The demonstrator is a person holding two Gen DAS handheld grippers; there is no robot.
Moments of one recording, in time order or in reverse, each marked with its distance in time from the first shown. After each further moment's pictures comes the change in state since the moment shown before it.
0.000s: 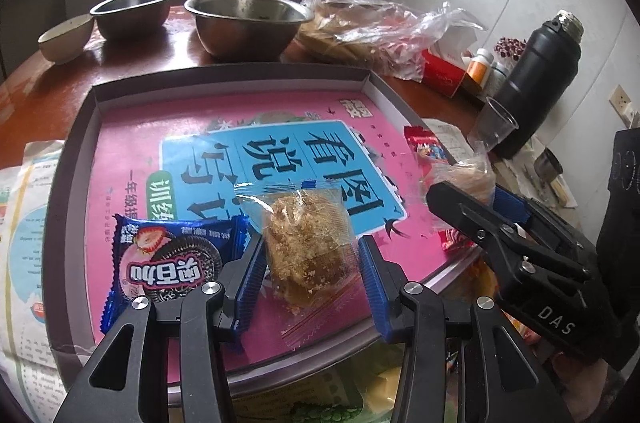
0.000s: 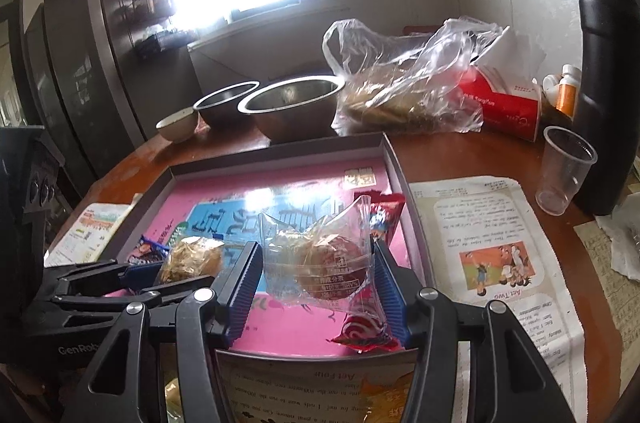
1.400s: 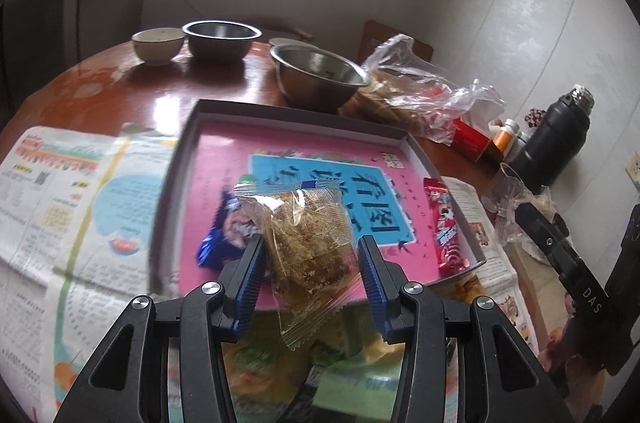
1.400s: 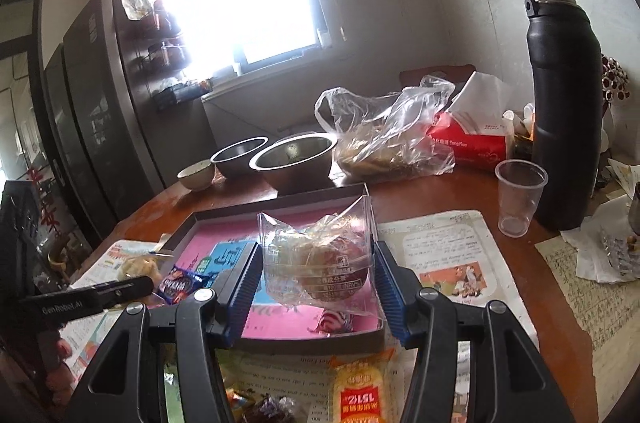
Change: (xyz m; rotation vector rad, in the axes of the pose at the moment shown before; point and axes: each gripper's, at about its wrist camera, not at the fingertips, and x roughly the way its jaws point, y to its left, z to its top) left arm -0.077 0.006 -0.023 -0.178 -0.190 0.126; right arm -0.072 -0.029 0.001 0.038 -0.192 0.055
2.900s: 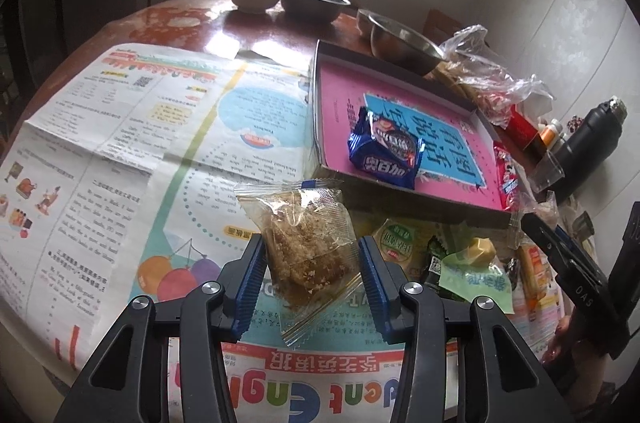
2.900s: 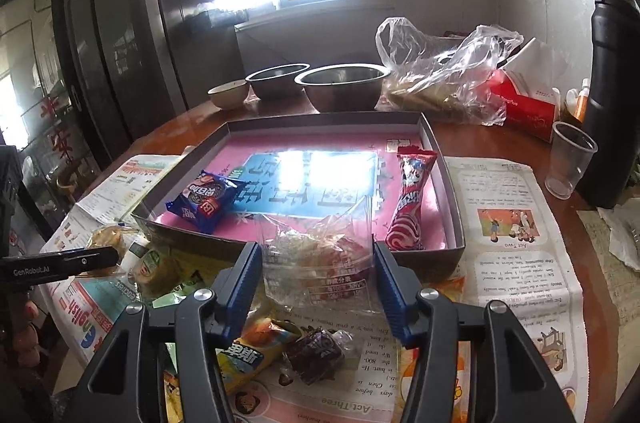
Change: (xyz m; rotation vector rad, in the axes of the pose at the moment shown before) left arm -0.051 0.080 -0.061 -0.149 0.075 0.143; right arm 0.016 0.045 -0.047 -0.151 0.202 0.070
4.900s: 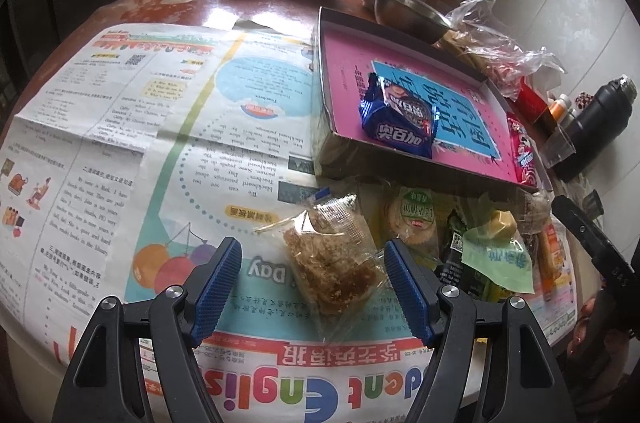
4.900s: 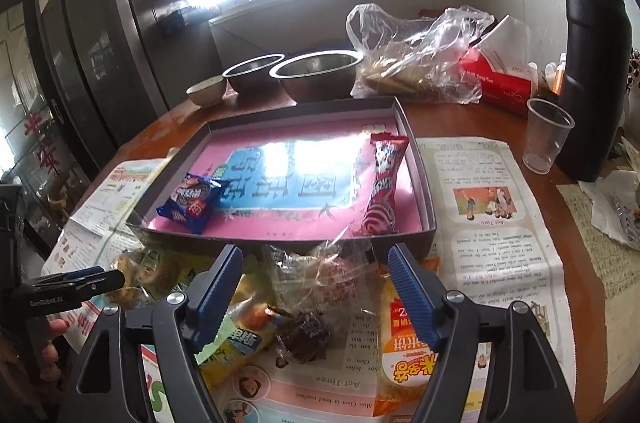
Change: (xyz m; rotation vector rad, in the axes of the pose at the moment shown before) left arm 0.021 0.005 -0.003 0.036 0.107 0.020; right arm -0.006 -0.009 0.003 0.085 0.082 -0.054
